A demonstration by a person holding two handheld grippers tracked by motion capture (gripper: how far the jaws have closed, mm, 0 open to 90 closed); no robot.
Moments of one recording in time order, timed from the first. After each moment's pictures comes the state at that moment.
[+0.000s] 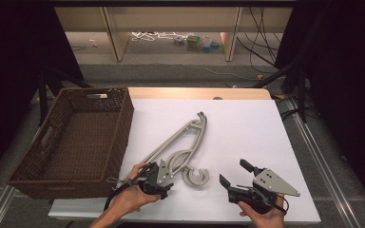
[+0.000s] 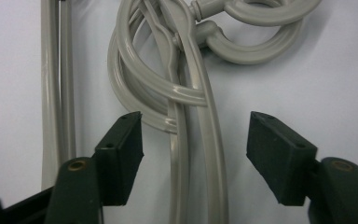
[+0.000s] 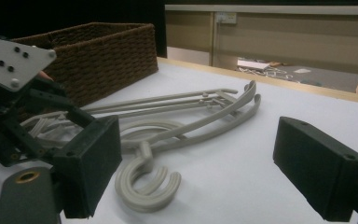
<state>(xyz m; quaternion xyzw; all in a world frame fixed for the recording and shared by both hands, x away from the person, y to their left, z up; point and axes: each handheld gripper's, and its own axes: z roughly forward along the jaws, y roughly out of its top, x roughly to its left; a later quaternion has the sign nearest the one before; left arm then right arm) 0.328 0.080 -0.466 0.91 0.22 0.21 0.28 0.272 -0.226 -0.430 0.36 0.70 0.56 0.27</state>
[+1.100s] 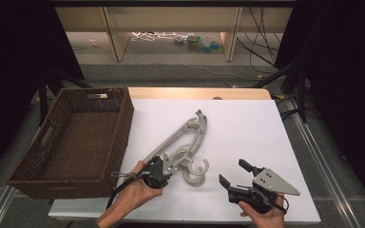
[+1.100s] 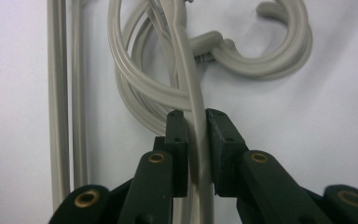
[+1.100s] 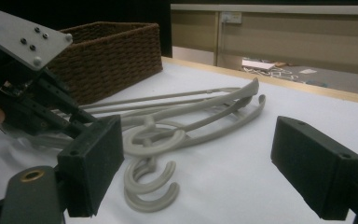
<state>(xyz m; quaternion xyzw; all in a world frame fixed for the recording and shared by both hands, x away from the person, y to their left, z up) 0.333 0.074 -0.446 0.91 0.26 0.20 0.27 0.273 -0.226 -0.430 0.36 0.70 0.56 0.26</state>
